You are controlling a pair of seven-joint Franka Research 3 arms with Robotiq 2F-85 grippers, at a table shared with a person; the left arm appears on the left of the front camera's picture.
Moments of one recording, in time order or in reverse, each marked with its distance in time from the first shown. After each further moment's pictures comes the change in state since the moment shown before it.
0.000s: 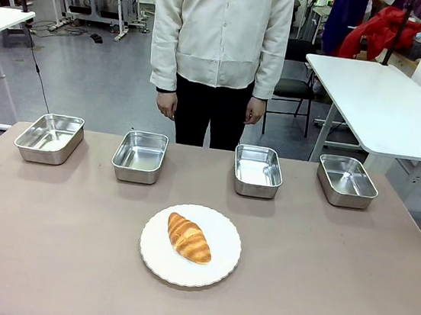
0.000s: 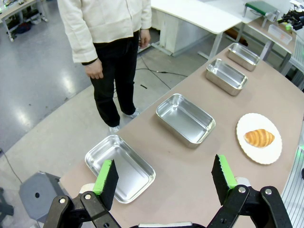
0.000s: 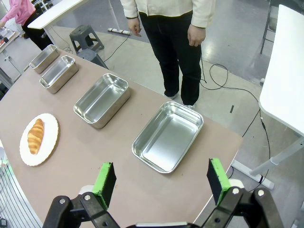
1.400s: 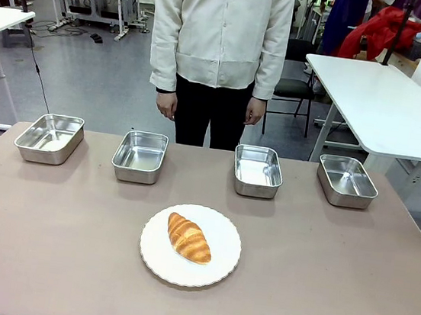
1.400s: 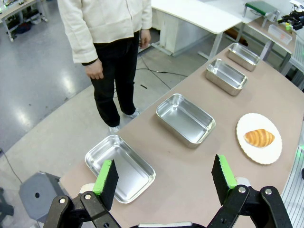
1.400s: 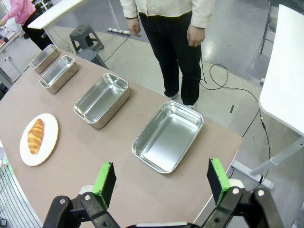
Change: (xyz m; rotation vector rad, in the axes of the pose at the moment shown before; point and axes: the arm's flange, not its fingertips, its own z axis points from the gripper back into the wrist) left arm 0.000 0.000 0.000 0.000 0.000 0.000; right arm 0.000 0.000 0.000 0.000 0.000 0.000
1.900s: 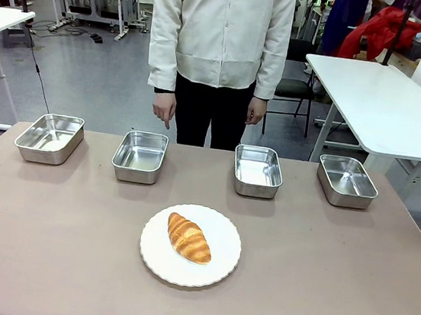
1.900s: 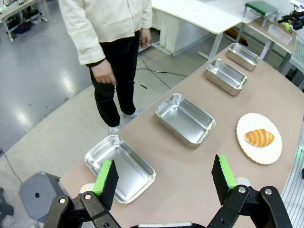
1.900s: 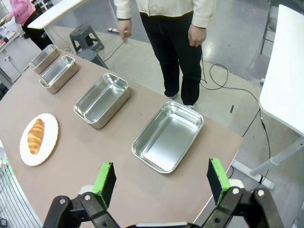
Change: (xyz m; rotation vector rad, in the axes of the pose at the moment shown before) left arm 0.000 0.000 0.000 0.000 0.000 0.000; right arm 0.000 0.000 0.000 0.000 0.000 0.000
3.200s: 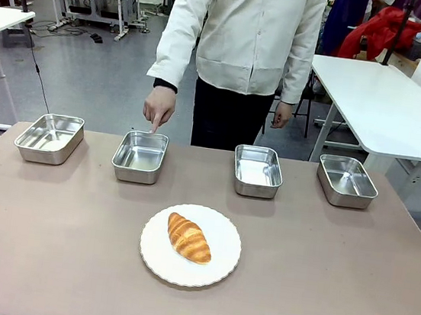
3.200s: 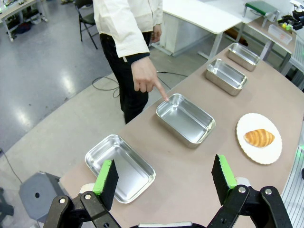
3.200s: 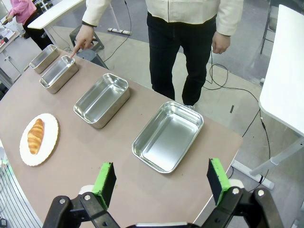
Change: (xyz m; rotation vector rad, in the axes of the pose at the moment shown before) left arm 0.000 0.000 0.000 0.000 0.000 0.000; right arm 0.000 0.000 0.000 0.000 0.000 0.000
